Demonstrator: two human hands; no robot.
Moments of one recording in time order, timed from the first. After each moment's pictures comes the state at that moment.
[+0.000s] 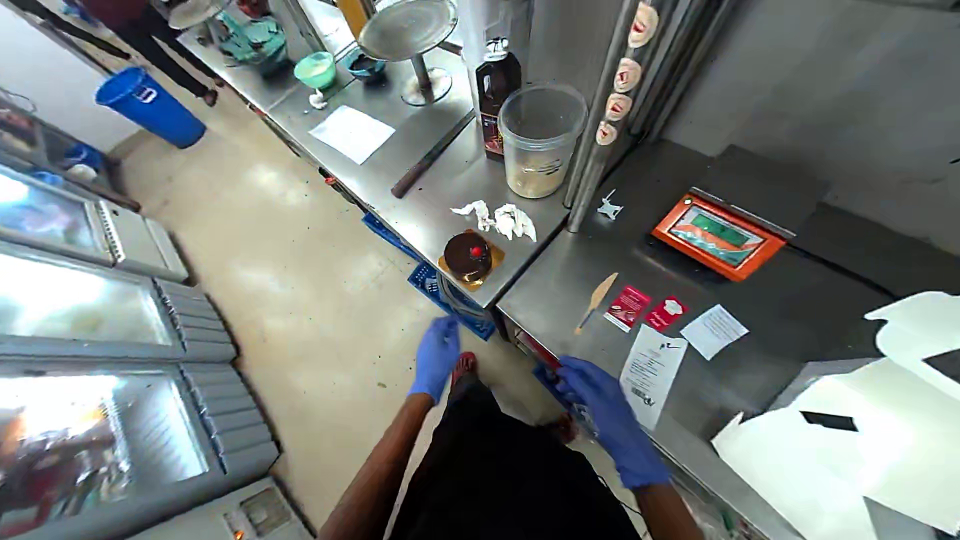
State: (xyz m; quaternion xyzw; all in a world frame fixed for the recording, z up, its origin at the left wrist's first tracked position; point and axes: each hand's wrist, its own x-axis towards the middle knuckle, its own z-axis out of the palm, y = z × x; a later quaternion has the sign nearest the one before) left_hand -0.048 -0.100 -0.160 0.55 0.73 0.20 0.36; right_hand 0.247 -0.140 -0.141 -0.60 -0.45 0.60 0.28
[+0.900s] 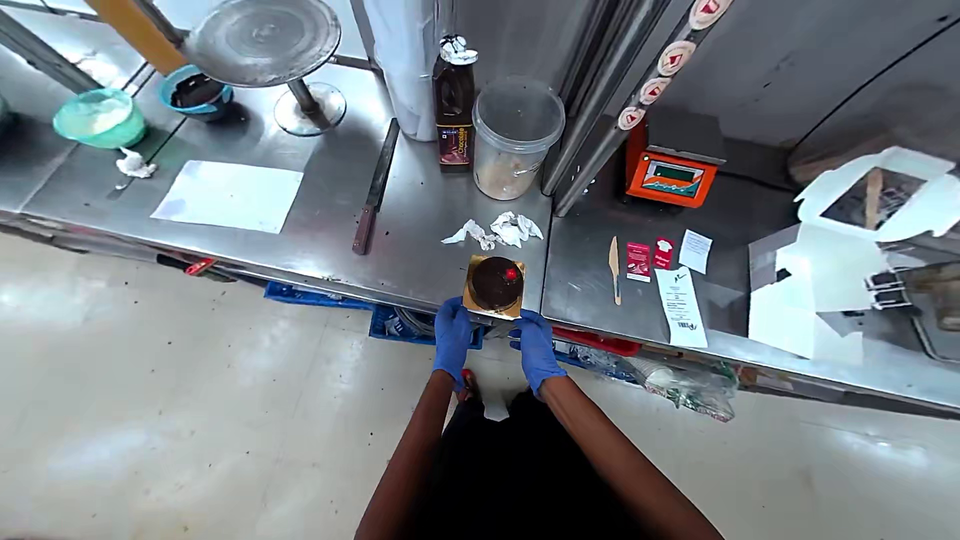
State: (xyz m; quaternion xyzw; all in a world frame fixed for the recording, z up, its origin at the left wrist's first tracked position) left_hand -0.163 0.044 -0.188 0.48 0.59 0.25 0.60; right_hand -0.031 -0.018 -0.172 -0.75 -0.07 0.46 0.47
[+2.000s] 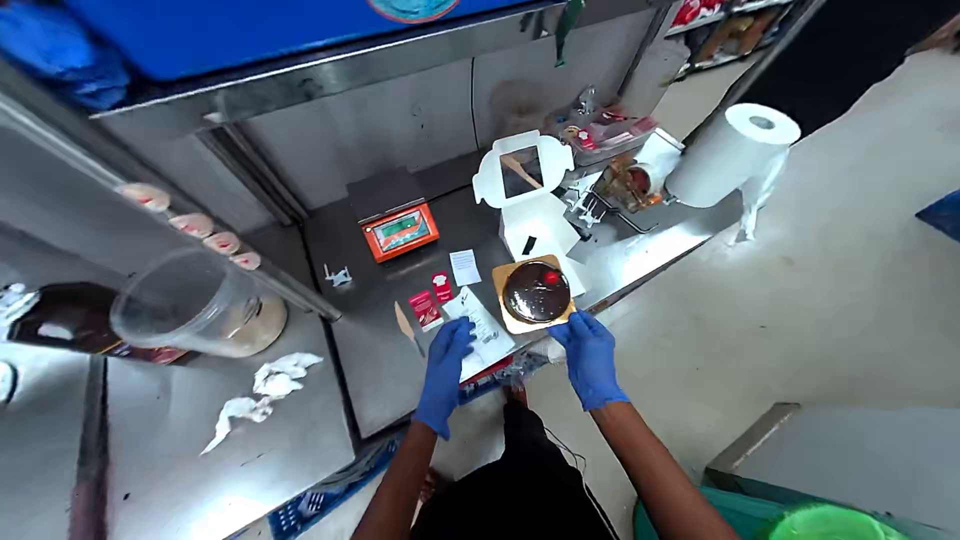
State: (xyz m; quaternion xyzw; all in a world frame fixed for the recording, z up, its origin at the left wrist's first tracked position) left_hand 0.171 -0.044 -0.123 0.63 0.26 0.10 0.72; right_hand 0.289 -0.234 -0.123 -0.59 0.10 0.09 0.79
